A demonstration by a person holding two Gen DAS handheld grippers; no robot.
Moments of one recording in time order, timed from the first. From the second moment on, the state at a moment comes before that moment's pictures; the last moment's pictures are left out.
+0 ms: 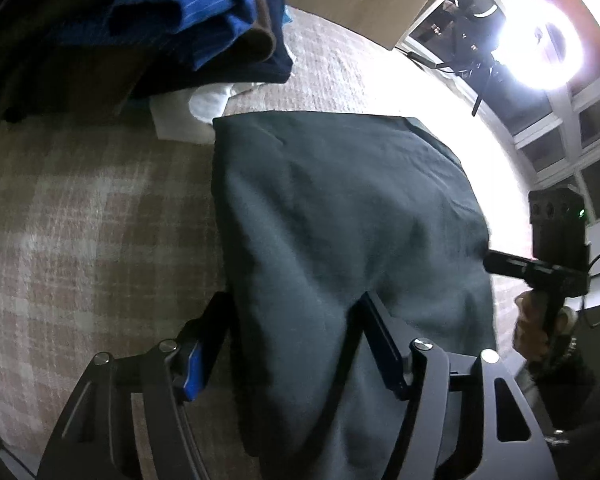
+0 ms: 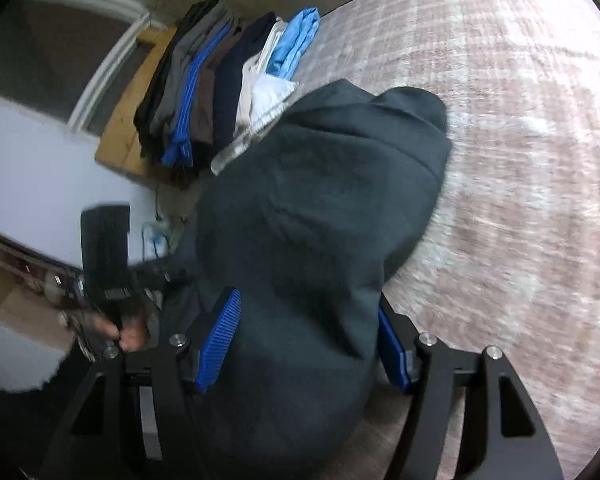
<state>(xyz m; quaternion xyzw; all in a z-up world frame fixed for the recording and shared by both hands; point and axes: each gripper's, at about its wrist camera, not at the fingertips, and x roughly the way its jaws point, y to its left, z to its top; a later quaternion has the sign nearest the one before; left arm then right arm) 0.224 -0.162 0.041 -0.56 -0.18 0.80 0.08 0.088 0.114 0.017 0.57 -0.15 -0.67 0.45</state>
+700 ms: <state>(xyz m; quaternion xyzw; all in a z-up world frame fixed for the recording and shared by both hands) 0.247 -0.173 0.052 -0.48 -0.22 0.84 0.08 0.100 0.094 0.038 0.56 -0.09 -0.71 0.42</state>
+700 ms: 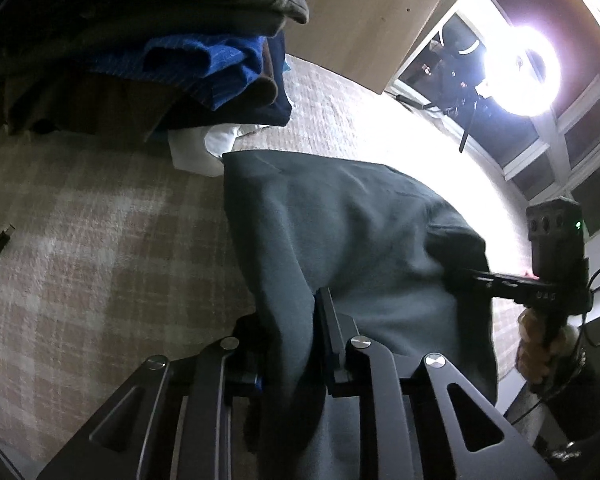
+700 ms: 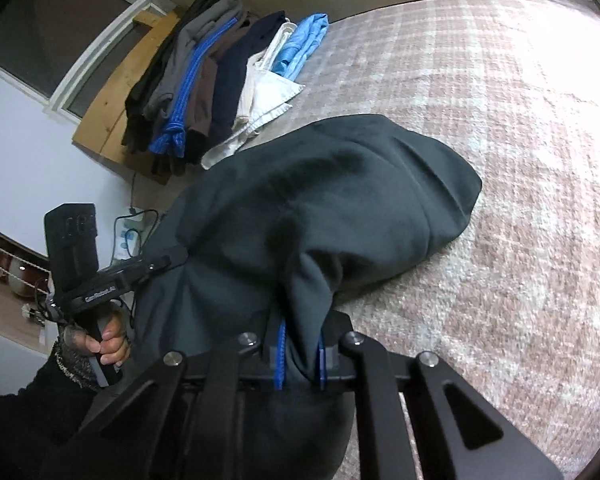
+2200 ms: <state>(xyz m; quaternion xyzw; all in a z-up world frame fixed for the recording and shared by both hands) 0.124 -0.416 0.243 -0.31 -0.14 0.94 -0.07 -0.015 -0.182 0.257 0.36 0.01 -0.78 0.51</state>
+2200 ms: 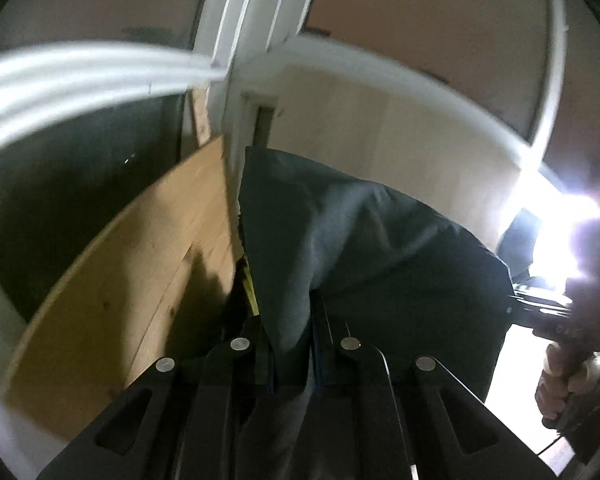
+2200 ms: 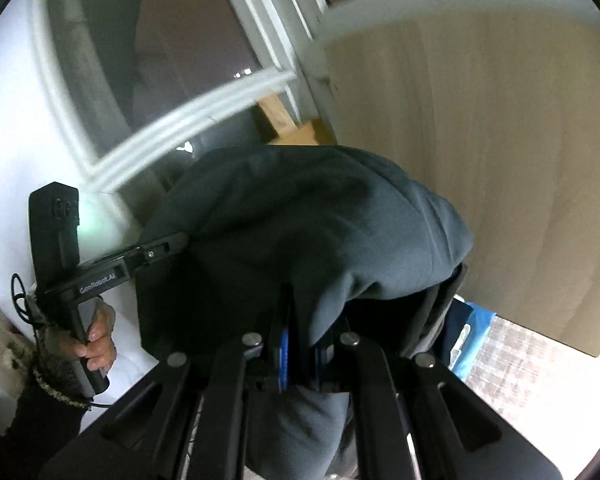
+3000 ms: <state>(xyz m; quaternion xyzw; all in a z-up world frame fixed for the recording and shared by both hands) 0.095 -0.324 0.154 -0.41 -0.12 0.90 0.11 -0.135 -0.181 0.177 0.54 -0.17 -0.66 0.50</state>
